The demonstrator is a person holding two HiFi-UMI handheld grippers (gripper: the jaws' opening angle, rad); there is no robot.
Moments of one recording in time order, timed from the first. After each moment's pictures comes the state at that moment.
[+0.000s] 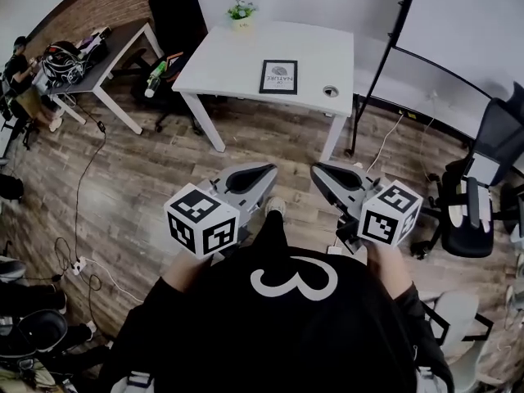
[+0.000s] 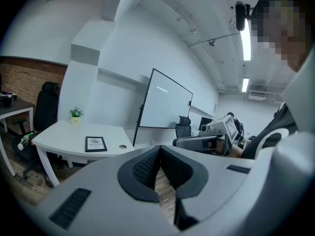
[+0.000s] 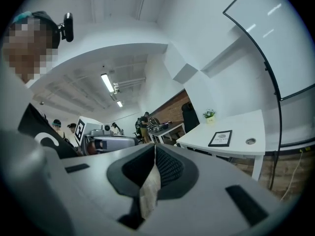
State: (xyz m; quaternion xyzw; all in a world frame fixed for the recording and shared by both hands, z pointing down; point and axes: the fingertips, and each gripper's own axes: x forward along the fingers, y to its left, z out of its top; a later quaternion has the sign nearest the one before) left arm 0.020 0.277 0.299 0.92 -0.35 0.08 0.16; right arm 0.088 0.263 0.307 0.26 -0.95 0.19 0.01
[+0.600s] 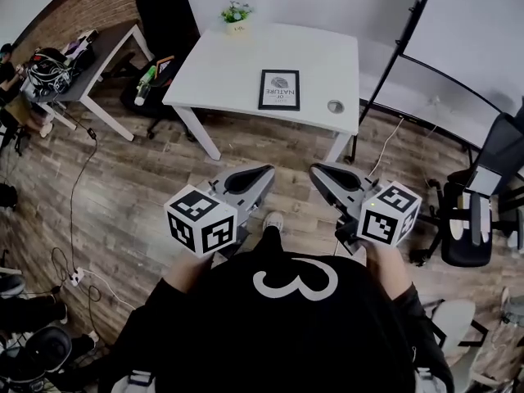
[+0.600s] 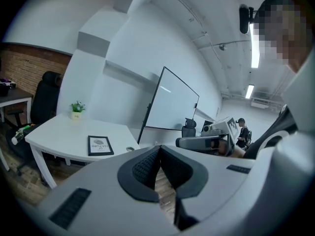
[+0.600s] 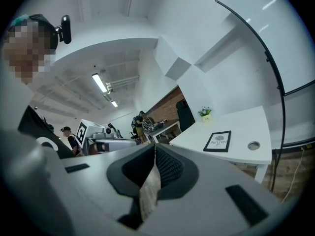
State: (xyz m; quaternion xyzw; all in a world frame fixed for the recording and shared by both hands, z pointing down) left arm -0.006 0.167 0.318 0.92 -0.34 0.07 0.19; right arm 0.067 0.158 0.319 0.27 -0.94 0.22 0.02
